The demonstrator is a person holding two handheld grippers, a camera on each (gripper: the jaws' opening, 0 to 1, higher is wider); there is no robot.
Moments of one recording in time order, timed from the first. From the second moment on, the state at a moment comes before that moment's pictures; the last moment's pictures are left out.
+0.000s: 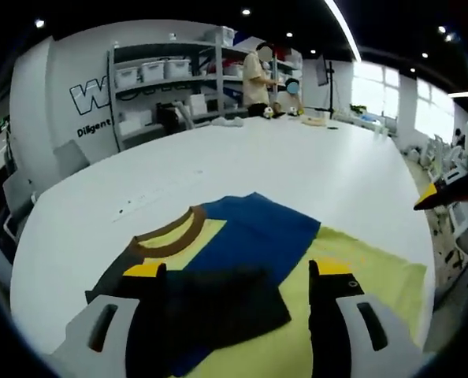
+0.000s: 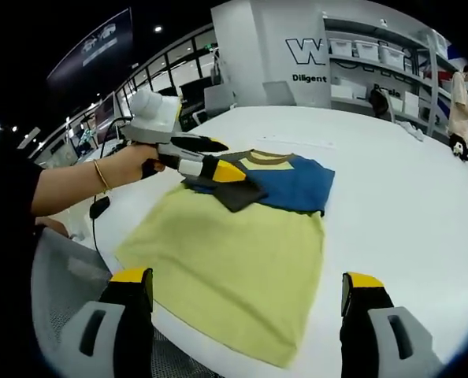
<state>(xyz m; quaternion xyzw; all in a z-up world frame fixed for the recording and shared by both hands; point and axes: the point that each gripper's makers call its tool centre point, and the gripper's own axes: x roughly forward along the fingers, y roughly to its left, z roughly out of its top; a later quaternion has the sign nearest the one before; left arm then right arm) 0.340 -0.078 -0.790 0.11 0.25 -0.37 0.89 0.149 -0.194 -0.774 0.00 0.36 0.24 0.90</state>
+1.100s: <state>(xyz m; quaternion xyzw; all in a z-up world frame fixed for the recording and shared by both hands) 0.314 -0.030 -0.846 0.08 0.33 -0.34 0.88 0.147 -0.193 -0.775 0.00 0.36 0.23 0.90</state>
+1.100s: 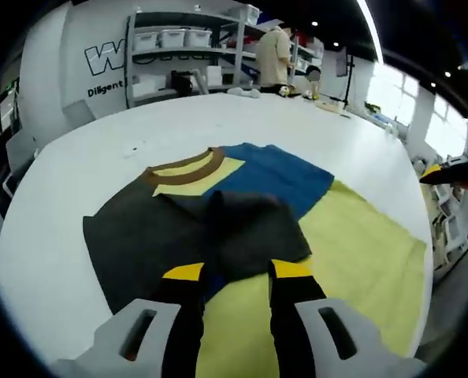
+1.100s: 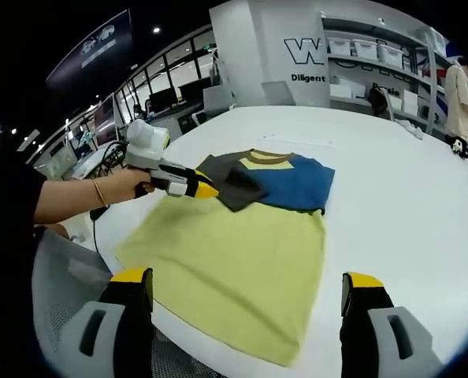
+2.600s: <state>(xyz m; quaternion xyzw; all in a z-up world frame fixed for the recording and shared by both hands) 0.345 -0.080 -0.799 0.12 0.29 -0.40 0.86 0.147 -0.202 -0.779 0.01 0.36 0.22 0.91</state>
